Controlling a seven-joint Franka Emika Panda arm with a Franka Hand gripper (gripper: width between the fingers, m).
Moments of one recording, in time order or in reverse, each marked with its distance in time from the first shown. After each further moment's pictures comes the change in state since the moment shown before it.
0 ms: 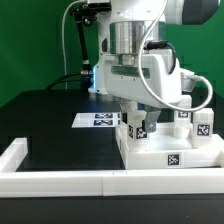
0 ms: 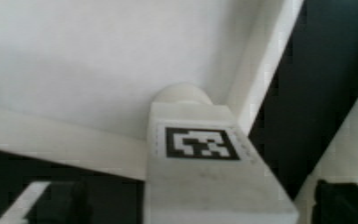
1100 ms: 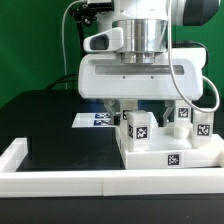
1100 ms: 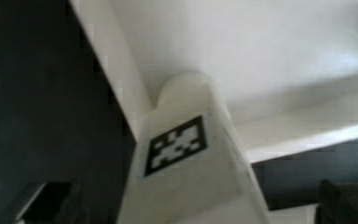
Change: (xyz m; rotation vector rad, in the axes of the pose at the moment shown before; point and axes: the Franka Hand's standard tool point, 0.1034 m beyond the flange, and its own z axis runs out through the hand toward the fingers) arm 0.001 0.000 -0.002 -0.005 0.027 -0.969
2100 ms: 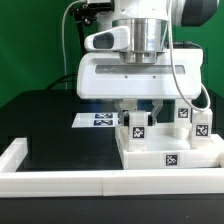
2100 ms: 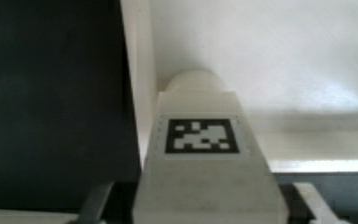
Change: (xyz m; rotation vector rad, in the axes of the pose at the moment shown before) arm 0.000 0.000 0.000 -0.012 -0.002 -0.136
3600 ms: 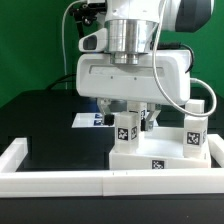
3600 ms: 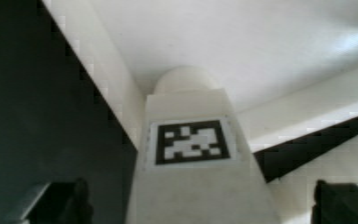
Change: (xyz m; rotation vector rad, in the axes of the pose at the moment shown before) arm 0.003 0.018 0.003 -0.026 0.051 0.674
